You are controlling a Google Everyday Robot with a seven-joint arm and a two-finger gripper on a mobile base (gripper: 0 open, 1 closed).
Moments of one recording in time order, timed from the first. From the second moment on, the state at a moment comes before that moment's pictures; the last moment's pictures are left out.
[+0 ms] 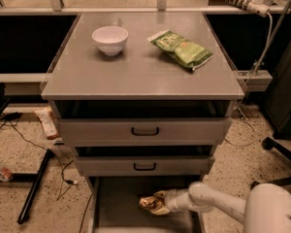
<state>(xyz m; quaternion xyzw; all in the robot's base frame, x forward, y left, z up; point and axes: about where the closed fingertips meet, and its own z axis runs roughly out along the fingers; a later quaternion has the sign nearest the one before) 0.532 -0.058 0.185 -0.60 0.69 0.23 0.34</state>
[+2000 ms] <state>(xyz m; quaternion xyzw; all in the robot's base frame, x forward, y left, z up) 0.531 -0.187 0.480 -0.63 0.70 0.04 0.33</state>
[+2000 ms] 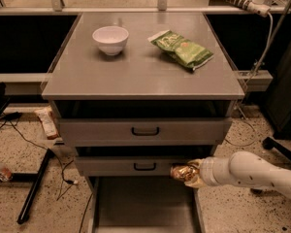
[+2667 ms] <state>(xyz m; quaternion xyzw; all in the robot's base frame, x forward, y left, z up) 0.519 -0.192 0.512 -0.64 0.69 0.04 0.34</state>
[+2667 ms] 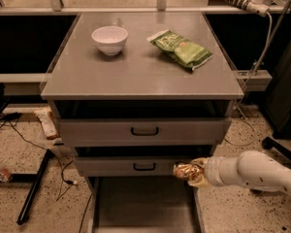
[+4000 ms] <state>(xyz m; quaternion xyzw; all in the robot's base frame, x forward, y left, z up) 0.460 -0.179 0.791 -0.68 0.55 -0.08 0.48</state>
